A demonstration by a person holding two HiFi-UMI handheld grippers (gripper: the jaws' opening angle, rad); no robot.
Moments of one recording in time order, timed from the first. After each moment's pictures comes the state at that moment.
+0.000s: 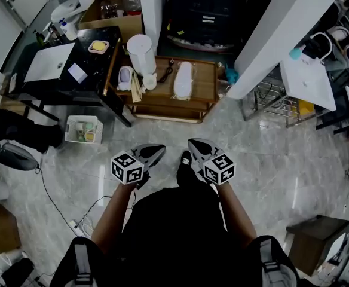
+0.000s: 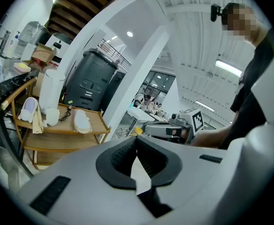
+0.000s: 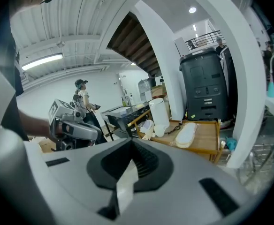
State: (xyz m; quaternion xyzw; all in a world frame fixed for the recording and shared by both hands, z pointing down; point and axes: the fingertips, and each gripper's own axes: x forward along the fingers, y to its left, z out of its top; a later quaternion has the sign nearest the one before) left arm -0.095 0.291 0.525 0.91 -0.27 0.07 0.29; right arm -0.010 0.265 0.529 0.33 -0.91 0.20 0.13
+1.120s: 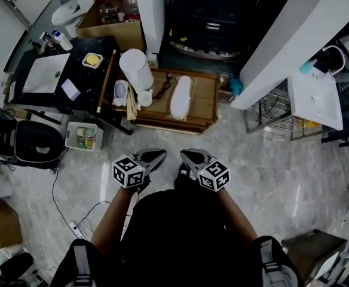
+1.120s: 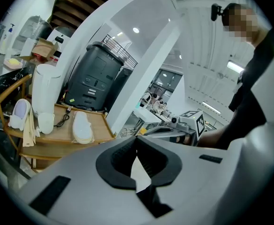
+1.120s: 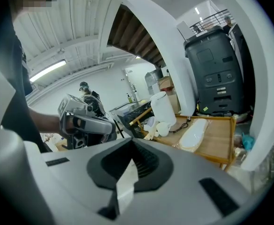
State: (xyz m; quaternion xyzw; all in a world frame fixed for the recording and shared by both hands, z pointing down) left arm -0.052 0.182 0.532 0.90 -0.29 0.09 0.32; right arm 0.001 0.178 0.550 0.25 -0.93 0.24 0.14
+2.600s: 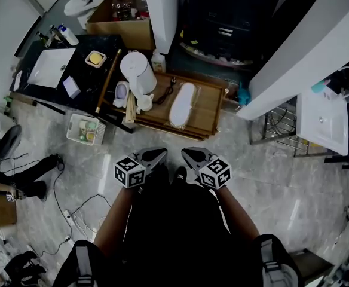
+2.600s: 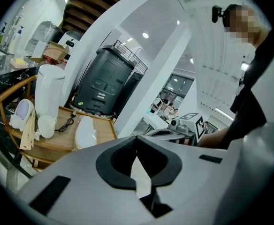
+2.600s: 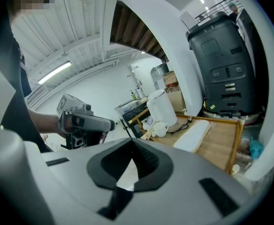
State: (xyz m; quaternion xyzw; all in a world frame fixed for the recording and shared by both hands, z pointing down) left arm -0.022 0.117 0.537 0.87 -0.36 0.07 0.33; right arm 0.031 0.107 0.562 0.18 -0.94 0.25 0.16
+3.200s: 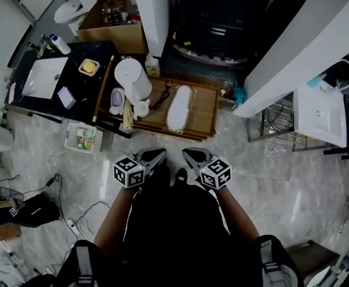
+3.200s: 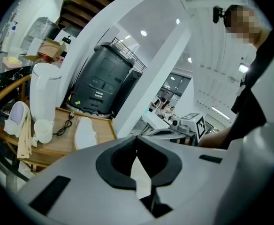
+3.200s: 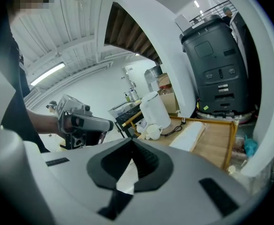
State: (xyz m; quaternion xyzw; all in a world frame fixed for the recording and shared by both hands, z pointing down) left arm -0.032 0.093 0.540 0.88 -0.33 0.08 0.33; right arm 0.029 0.086 0.563 0.22 -0.93 0.26 0.15
